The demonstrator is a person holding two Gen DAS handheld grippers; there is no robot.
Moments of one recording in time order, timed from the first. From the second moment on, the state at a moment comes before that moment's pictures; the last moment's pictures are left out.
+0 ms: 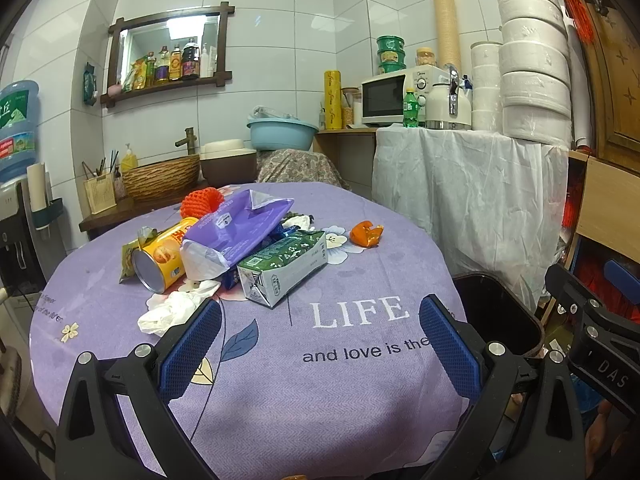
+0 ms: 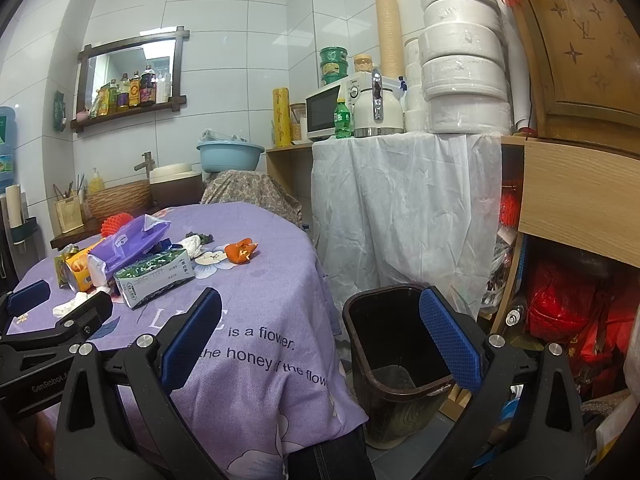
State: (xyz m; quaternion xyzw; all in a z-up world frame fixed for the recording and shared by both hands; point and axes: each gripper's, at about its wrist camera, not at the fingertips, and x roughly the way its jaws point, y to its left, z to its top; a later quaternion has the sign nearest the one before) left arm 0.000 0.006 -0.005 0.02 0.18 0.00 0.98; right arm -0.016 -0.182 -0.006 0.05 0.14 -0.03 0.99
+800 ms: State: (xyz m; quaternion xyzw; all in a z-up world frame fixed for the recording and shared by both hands) left arm 0.007 0.010 -0.007 0.02 0.19 0.00 0.98; right arm -0.003 -0.177 -0.011 0.02 0.14 -0.01 0.99
